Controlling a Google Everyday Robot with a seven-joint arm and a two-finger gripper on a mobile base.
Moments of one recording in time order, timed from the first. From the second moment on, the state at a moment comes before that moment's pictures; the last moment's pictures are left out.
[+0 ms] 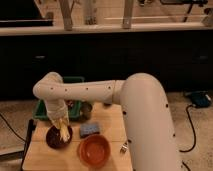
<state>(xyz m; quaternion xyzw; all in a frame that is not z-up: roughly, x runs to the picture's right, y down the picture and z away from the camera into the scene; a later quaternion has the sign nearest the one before) -0.228 0.190 0.740 -0.24 -0.36 -0.75 0.50</state>
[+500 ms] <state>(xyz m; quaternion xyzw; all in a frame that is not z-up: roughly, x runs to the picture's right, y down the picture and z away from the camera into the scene) -0.233 0.192 0.734 -0.23 -0.37 -0.75 0.49</state>
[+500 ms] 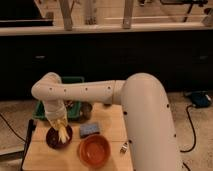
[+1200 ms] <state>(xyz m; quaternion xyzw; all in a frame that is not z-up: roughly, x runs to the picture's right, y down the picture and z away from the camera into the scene) -0.234 0.198 0.732 -0.23 -0.39 -0.75 0.49</state>
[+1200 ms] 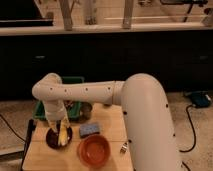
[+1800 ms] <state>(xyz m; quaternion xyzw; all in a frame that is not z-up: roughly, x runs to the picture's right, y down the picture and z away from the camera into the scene) -0.232 0.203 0.733 -0.23 -0.39 -0.74 0.49</state>
